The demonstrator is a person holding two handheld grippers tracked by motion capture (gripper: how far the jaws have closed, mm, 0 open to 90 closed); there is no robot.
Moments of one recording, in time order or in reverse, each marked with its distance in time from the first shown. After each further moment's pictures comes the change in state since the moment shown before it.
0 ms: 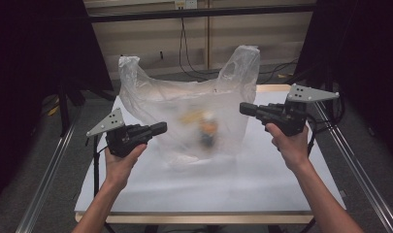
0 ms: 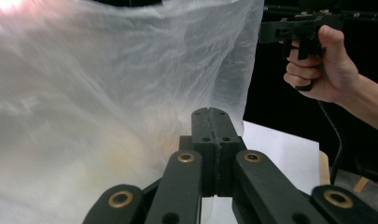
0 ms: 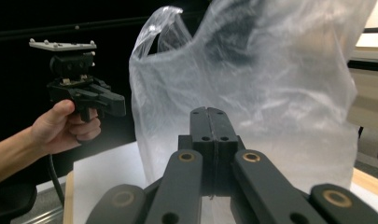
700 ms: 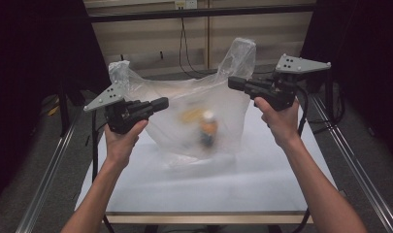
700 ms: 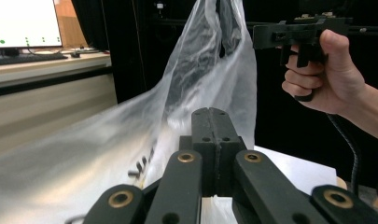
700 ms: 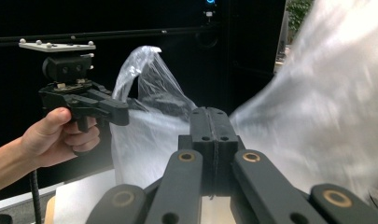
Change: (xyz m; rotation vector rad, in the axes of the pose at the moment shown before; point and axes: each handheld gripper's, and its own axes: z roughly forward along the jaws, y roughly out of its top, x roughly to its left) left arm 0.013 0.057 0.015 -0.043 0.020 0.062; right arm -0.002 0.055 0.033 -0.031 -0.006 -0.069
